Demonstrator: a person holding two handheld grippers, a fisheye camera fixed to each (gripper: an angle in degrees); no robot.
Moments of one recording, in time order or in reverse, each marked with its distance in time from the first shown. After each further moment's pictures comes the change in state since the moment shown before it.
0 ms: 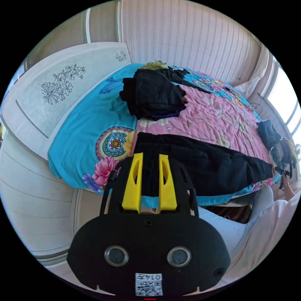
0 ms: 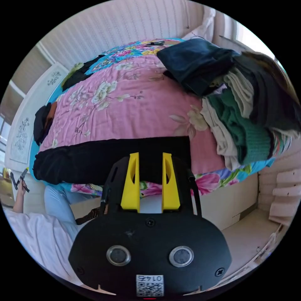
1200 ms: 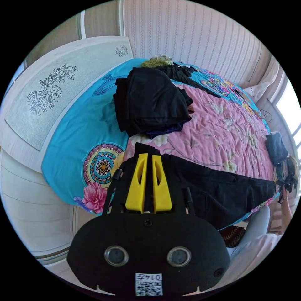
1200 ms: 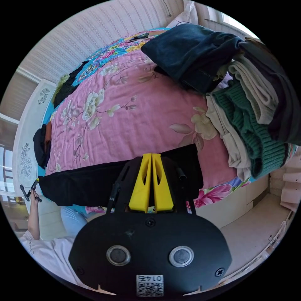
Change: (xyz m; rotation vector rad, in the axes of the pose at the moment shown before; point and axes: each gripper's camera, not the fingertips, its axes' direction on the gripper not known) left arm 0.019 -0.043 0.044 -0.059 -0.037 -0.036; right arm 0.056 -0.038 0.042 -0.073 -0.081 0.186
